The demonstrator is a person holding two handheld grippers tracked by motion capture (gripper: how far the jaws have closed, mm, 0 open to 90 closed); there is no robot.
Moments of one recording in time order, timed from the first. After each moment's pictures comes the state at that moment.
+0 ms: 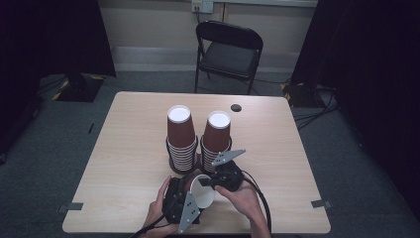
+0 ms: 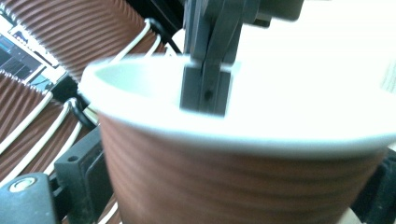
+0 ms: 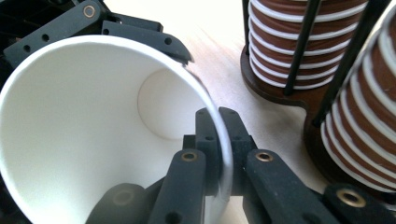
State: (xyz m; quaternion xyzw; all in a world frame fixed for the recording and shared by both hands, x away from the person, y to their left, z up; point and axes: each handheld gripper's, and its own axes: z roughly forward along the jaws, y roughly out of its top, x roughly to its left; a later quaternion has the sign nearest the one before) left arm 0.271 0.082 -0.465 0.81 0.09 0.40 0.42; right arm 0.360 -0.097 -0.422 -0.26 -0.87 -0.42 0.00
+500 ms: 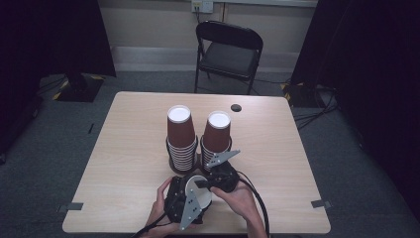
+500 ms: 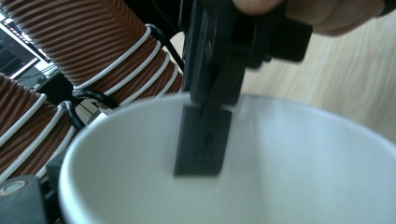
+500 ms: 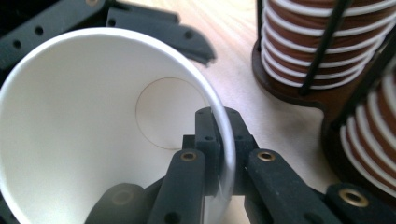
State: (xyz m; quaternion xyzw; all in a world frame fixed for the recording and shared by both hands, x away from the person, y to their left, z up) left arm 0.273 0.078 -0.461 0.80 0.11 0.38 0.44; right arm 0.359 -0.085 -0.426 -0.25 -0.88 -0.41 0.01
